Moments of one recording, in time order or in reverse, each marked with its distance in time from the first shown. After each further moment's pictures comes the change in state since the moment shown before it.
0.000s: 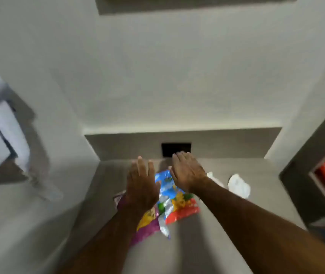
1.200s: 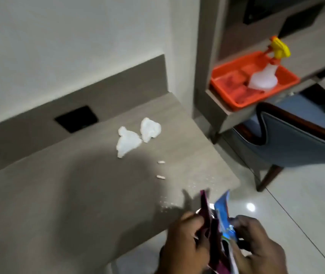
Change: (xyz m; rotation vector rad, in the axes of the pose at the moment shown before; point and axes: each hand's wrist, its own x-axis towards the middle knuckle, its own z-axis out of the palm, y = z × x) left_hand -0.268 0.220 -0.002 -0.965 -0.516 0.529; right_hand -0.456 0.002 -0.025 0.786 0.598 1.049
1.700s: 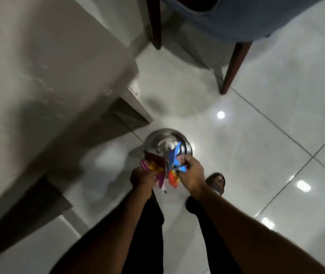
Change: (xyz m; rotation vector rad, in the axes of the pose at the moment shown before) left_hand 0.084 -0.316 0.326 -0.009 -0.028 -1.086; right_hand -0.010 0.411 0.099 0.074 -0.223 0.775
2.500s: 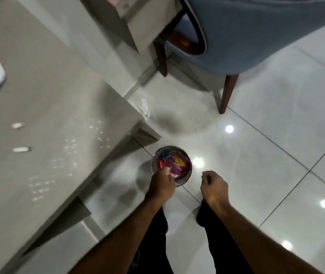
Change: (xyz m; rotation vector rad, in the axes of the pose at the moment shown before) left_hand -0.140 0.068 -0.037 0.516 -0.104 0.571; right_hand -0.069 -0.046 -0.082 -0.202 0.262 0.094
